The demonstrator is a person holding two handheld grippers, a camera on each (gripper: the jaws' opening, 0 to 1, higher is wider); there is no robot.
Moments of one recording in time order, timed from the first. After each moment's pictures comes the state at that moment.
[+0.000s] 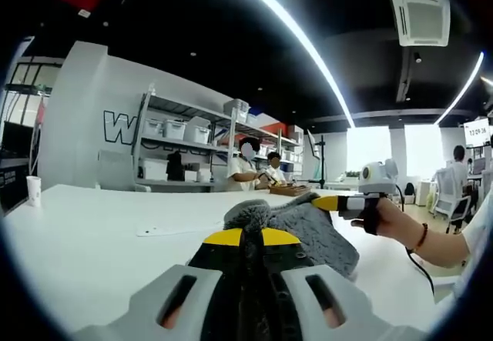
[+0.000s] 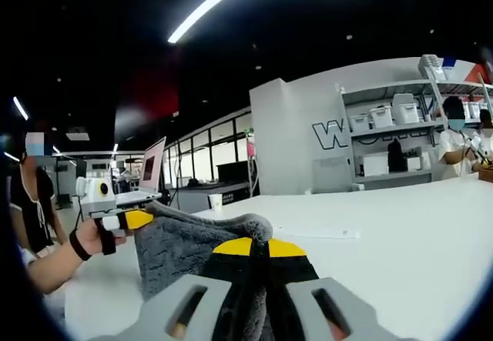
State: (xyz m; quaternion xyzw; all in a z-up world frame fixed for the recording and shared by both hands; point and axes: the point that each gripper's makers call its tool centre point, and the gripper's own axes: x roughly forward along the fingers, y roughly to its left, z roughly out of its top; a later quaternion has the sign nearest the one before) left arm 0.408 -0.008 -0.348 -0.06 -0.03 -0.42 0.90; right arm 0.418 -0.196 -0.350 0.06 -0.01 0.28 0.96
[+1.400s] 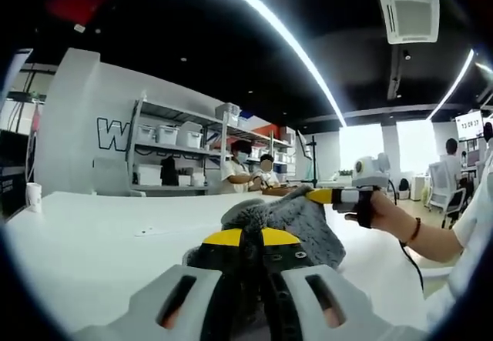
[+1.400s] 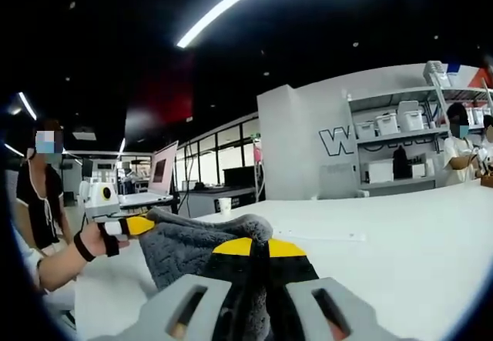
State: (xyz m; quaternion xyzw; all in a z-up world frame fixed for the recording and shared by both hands) left arm 0.372 -0.002 -0.351 -0.04 -0.05 -0.44 0.90; right arm 0.386 -0.188 -0.343 0.05 -0.03 0.30 0.95
